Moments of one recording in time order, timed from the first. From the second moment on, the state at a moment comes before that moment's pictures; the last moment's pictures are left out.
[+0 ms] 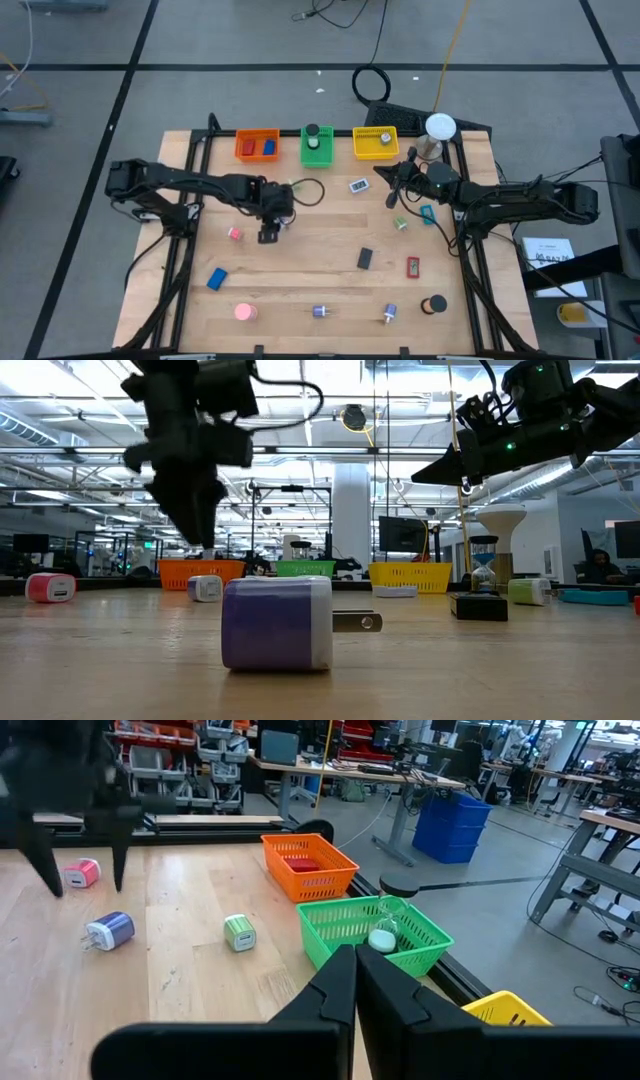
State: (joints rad) left arm 0.06 1.52 0.96 -0.70 0.02 0.07; right arm -0.32 1.00 0.30 0.60 0.13 -0.12
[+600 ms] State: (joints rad) left arm 0.07 1.65 0.93 -0.61 -0.05 0.25; right arm -0.32 1.00 0.30 0.60 0.13 -0.10
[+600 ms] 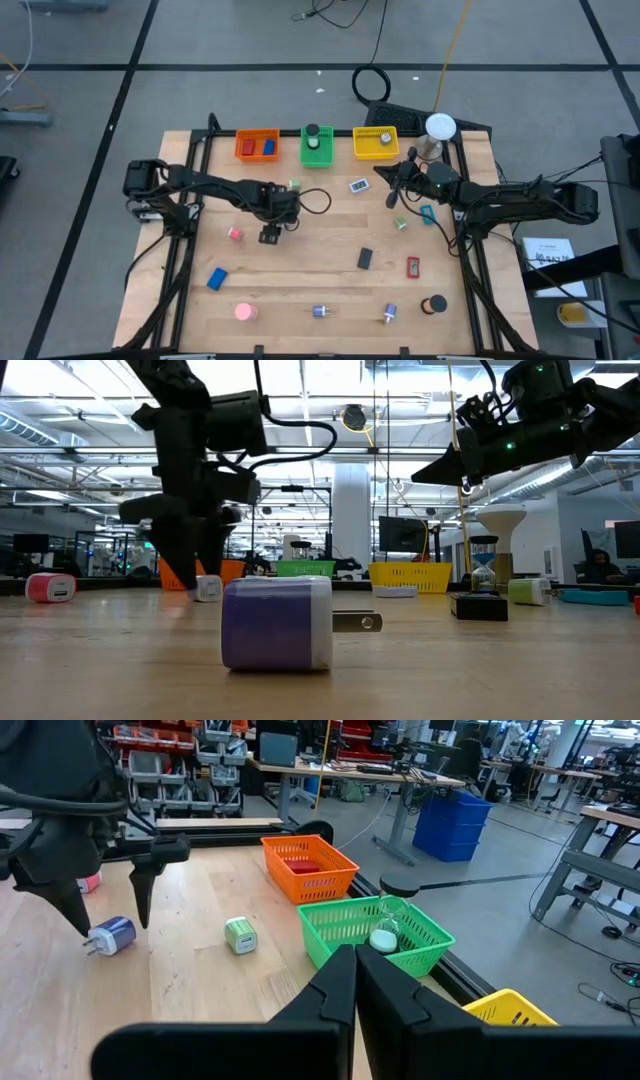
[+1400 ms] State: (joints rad) left arm 0.12 1.67 0.71 0.40 0.23 -0.08; right arm -0.32 1.00 0.30 0.60 0.13 -0.09
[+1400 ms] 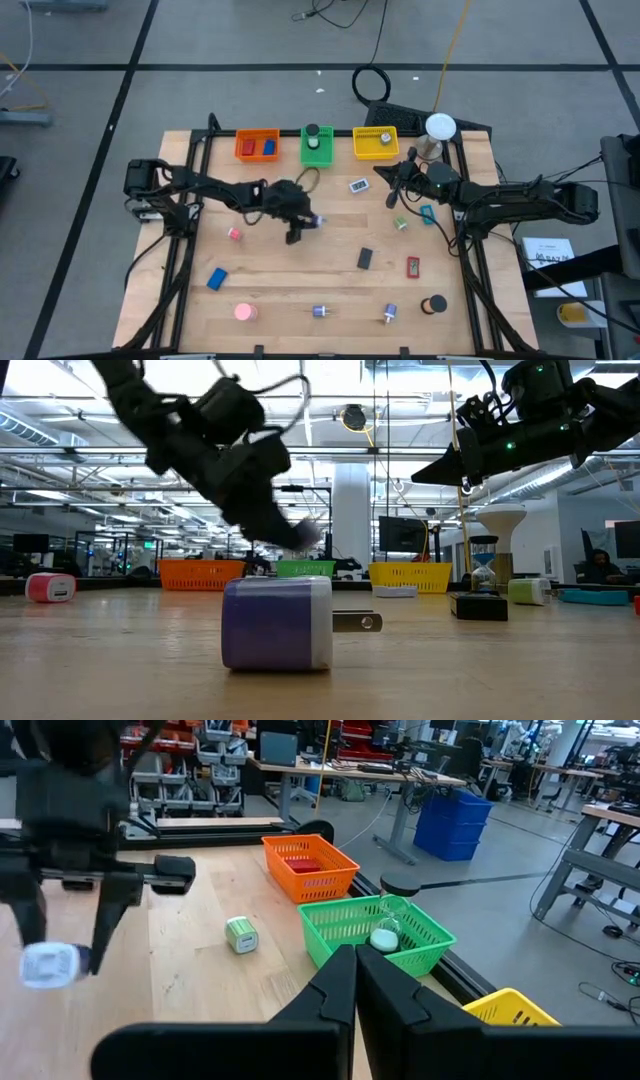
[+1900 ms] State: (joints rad) left arm 0.13 2.18 0.75 1.33 0.26 -0.25; right arm -0.31 1.14 0.43 0.39 -0.03 0.15
